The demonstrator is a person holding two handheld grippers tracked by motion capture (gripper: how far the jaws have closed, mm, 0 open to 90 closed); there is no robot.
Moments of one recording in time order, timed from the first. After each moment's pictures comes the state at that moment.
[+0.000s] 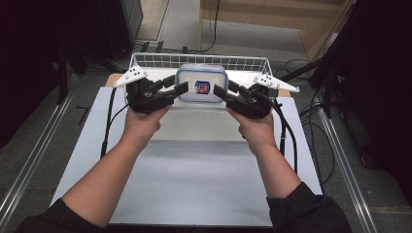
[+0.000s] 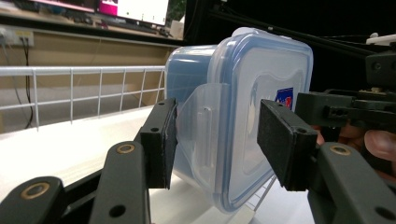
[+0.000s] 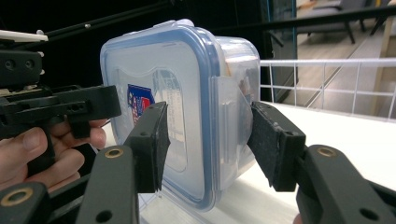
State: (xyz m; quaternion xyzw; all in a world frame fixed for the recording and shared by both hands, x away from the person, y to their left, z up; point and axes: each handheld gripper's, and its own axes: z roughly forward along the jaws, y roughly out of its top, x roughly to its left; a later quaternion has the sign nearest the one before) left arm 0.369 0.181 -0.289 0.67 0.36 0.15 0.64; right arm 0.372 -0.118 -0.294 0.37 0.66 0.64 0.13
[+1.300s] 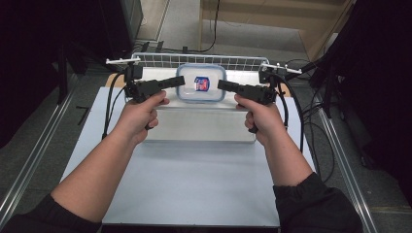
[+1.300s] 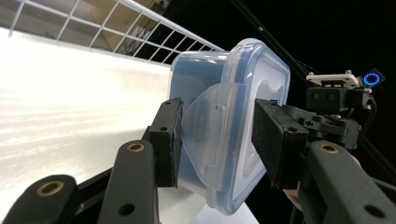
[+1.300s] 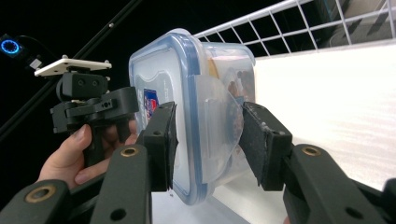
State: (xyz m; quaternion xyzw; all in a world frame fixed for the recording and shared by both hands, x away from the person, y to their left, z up) left arm 0.403 0.200 -0.287 0.62 0.48 -0.07 0.62; right arm 0.412 -0.139 -0.288 0.45 0.64 0.61 -0.08
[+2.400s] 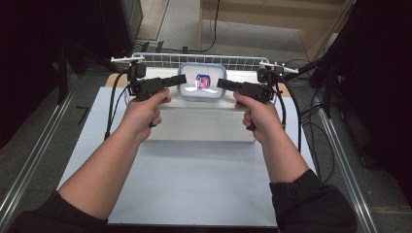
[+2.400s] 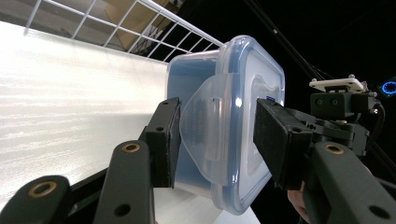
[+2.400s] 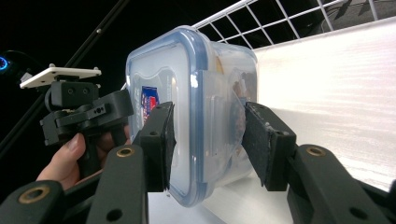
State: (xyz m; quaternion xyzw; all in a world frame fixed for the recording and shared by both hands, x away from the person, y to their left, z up) left arm 0.410 0.194 -0.289 0.61 0.51 -0.06 0.61; right arm 0.424 -0.137 -0.295 0.49 0.63 0.59 -0.10
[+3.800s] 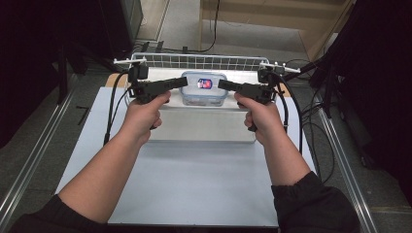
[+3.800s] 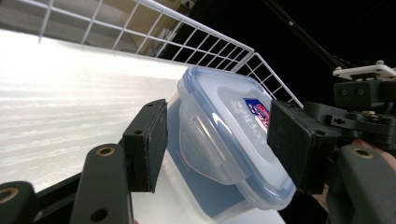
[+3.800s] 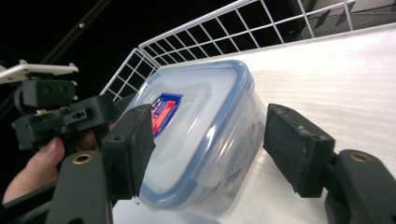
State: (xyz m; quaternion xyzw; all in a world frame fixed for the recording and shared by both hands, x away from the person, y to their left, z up) left arm 0.400 0.190 -0.284 0.63 0.50 -0.01 0.59; right arm 0.418 -0.138 -0.291 0.49 0.64 0.58 -0.07
